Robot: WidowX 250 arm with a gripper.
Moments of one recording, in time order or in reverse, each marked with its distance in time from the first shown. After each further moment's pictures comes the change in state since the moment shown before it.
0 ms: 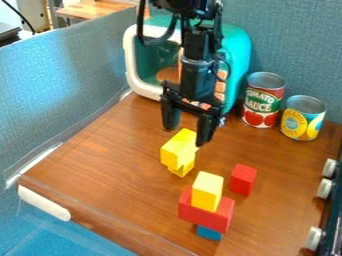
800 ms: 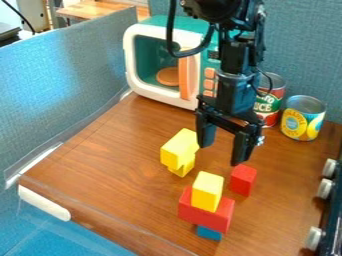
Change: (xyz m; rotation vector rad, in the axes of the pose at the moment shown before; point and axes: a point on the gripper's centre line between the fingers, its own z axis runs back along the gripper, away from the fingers) arm 0.001 -0.052 -0.001 -0.028 -0.018 -0.125
